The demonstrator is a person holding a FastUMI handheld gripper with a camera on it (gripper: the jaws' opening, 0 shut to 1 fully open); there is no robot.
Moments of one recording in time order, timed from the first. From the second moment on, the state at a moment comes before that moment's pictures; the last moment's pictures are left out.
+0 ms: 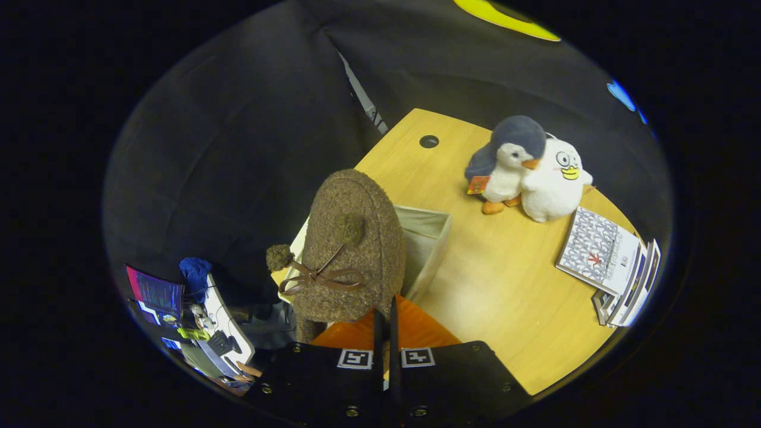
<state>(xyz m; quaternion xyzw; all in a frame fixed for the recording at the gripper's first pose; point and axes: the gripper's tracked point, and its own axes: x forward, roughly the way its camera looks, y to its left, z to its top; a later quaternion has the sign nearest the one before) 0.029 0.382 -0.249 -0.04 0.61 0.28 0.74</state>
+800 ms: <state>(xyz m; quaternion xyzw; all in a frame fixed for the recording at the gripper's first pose) 0.028 0.437 -0.310 -0.03 0.64 0.27 0.72</state>
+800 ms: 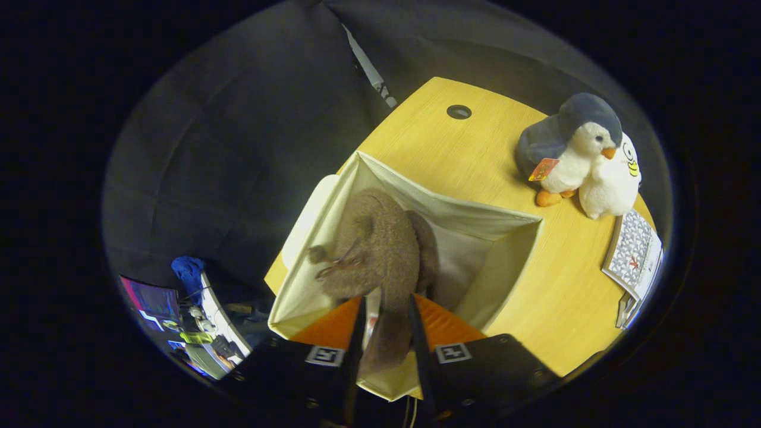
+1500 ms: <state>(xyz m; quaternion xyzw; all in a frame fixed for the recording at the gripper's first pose) 0.028 0.210 -0.124 0.06 0.35 0.09 0.93</state>
